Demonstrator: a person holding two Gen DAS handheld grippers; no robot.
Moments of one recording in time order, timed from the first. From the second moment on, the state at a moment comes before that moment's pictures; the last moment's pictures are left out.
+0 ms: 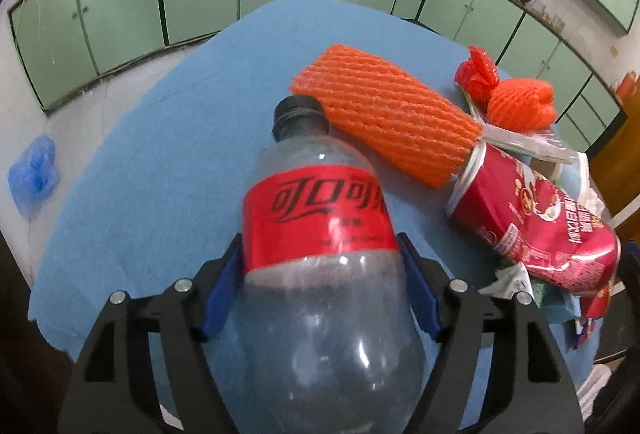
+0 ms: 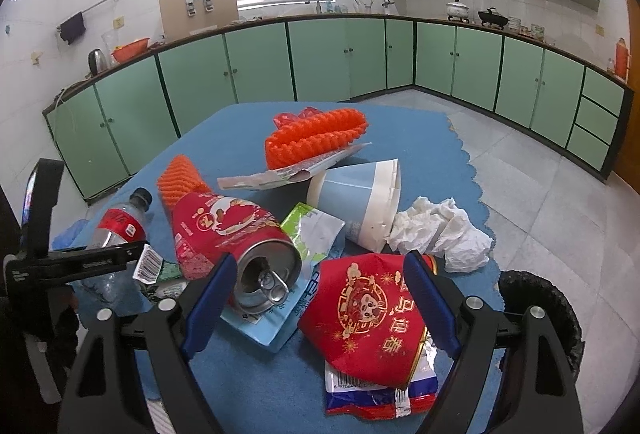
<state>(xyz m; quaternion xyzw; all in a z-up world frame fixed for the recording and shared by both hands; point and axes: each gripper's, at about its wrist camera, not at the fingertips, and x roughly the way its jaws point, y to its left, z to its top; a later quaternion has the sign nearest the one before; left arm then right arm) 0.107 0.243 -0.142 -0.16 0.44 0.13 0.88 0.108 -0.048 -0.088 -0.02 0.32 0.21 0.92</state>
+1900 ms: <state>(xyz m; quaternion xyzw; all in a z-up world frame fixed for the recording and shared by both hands) 0.192 0.255 -0.072 -0.12 0.39 0.11 0.91 0.251 0.042 -0.069 -0.05 0.41 0.23 0.88</state>
